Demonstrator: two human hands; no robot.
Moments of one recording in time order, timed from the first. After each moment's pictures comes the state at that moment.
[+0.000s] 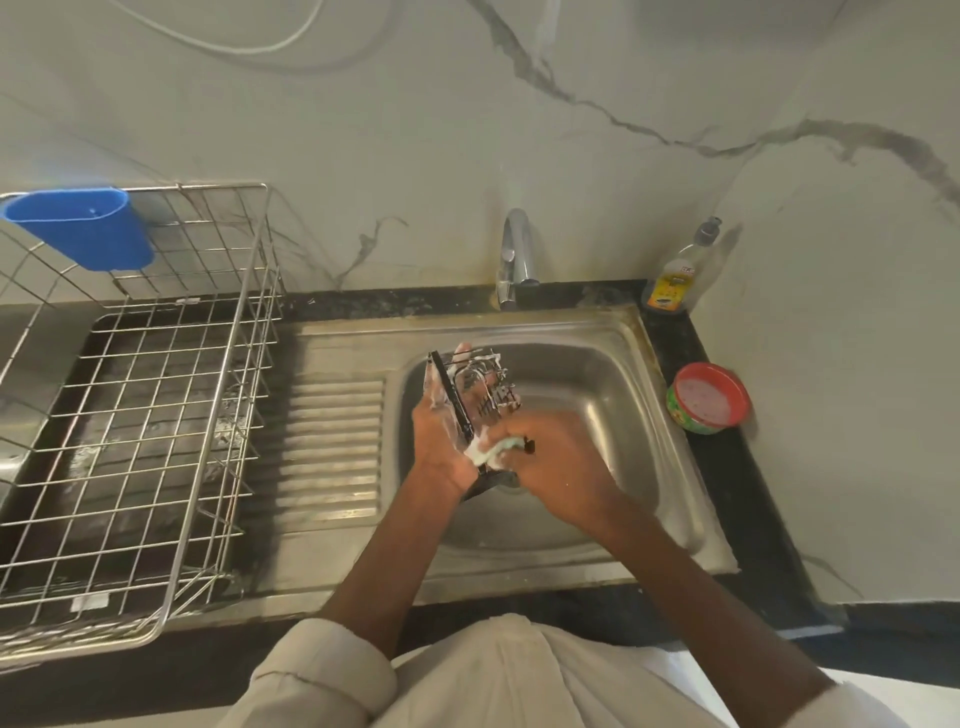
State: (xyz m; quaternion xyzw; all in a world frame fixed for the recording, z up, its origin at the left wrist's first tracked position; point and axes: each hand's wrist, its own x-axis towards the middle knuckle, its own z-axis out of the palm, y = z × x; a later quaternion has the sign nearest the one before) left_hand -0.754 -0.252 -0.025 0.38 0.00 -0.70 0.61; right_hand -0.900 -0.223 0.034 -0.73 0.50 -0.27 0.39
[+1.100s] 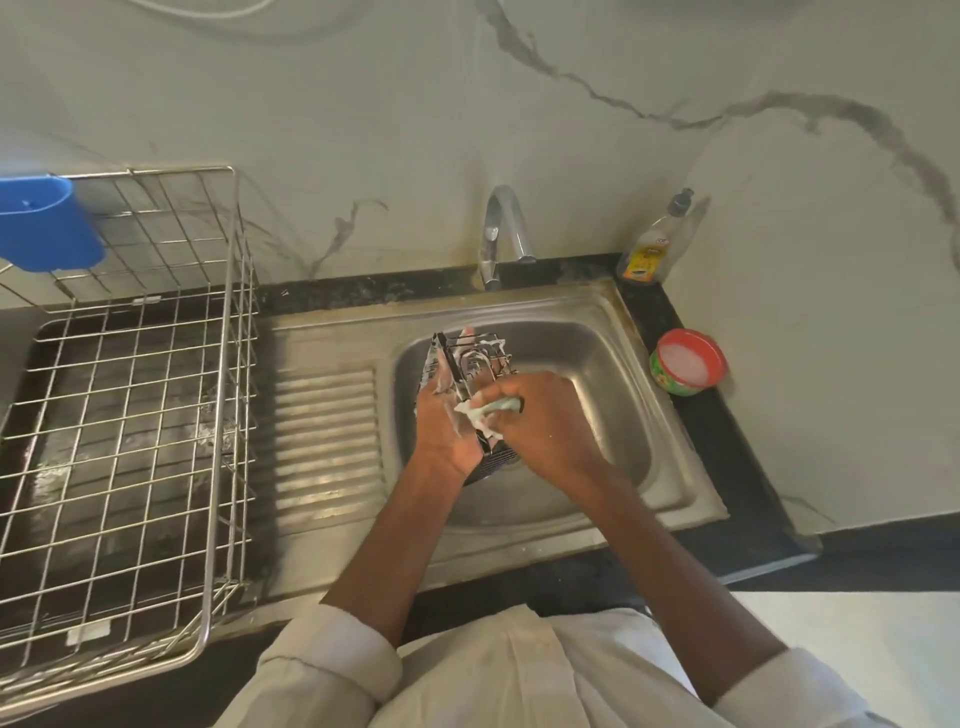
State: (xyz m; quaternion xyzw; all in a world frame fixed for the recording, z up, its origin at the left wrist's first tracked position) left_hand -0.736 -0.246 -0.027 0.37 -0.02 -0.75 0.55; right_hand -0.851 -0.218 0.054 -0.64 0.63 -0.25 0.38
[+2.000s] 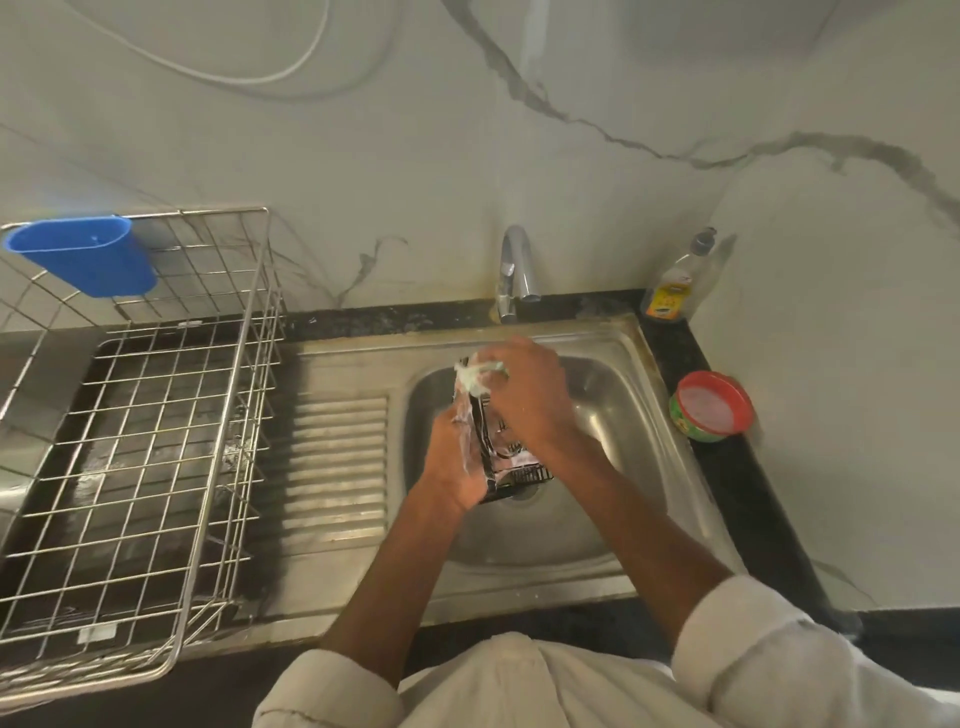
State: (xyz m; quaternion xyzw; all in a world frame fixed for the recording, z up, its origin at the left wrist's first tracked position) left_hand -0.755 -0.249 -0.011 0.46 -0.09 -0.70 0.54; right_hand -0.850 -0.296 0.049 -0.71 0.60 -0.25 0.27
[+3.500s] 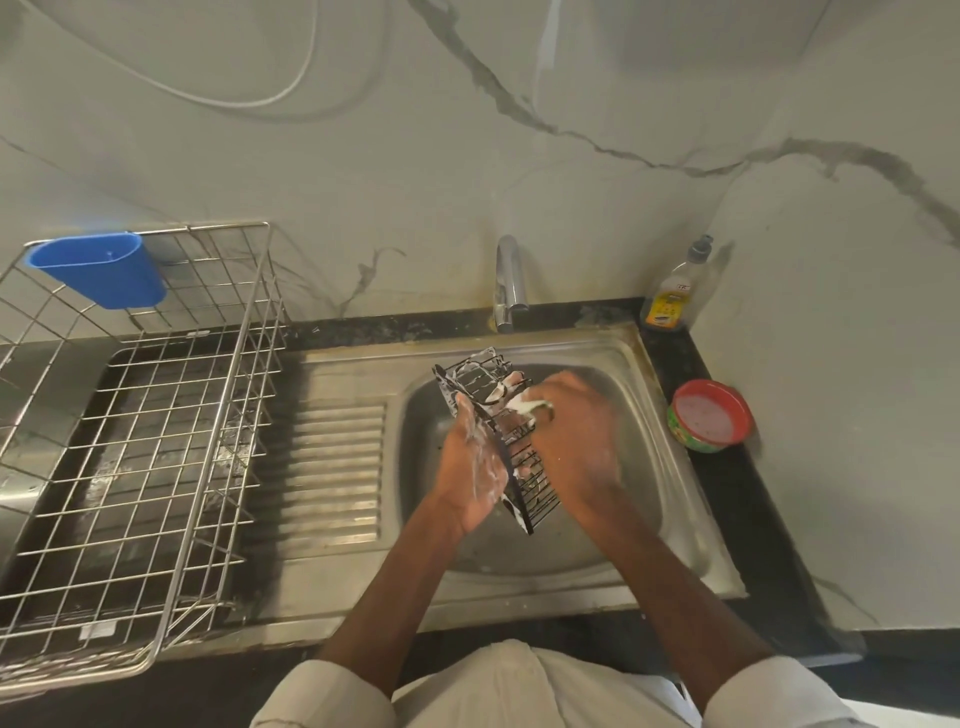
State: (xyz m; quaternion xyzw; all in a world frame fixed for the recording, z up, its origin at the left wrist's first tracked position) left_hand -0.781 -0.248 -0.031 0.39 -0.15 -0.75 0.51; right_hand -0.908 -0.266 0.024 -0.68 0.62 -0.32 0.21
